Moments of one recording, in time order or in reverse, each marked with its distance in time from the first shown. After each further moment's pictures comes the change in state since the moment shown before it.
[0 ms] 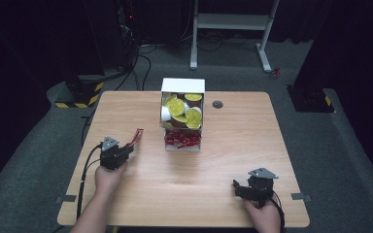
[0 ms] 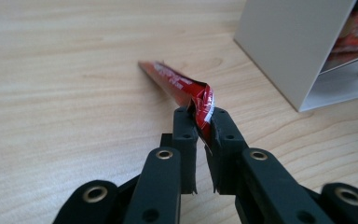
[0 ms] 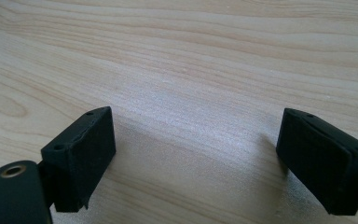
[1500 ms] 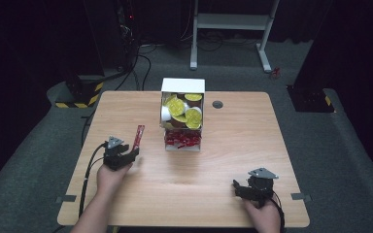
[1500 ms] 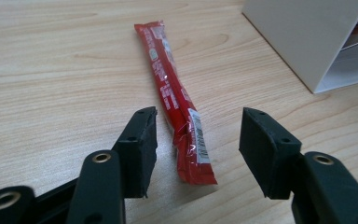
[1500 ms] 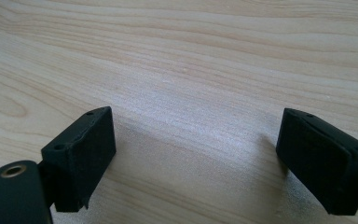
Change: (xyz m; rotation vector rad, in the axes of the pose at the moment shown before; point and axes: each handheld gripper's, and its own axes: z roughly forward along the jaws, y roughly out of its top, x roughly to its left) left arm -0.006 0.002 0.008 0.076 0.024 0.030; right arm 0.000 0.000 0.000 0.000 -0.001 -0.001
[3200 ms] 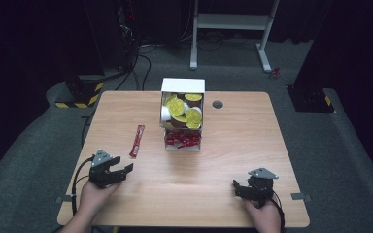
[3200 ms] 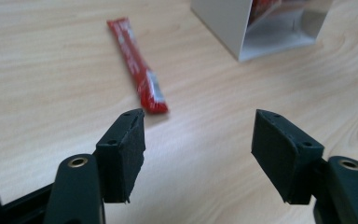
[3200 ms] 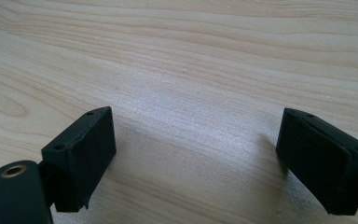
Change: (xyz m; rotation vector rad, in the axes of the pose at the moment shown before) left arm -0.012 -0.026 -0.074 -0.005 -0.094 0.068; right arm 0.000 0.000 0.000 0.000 0.001 0.001
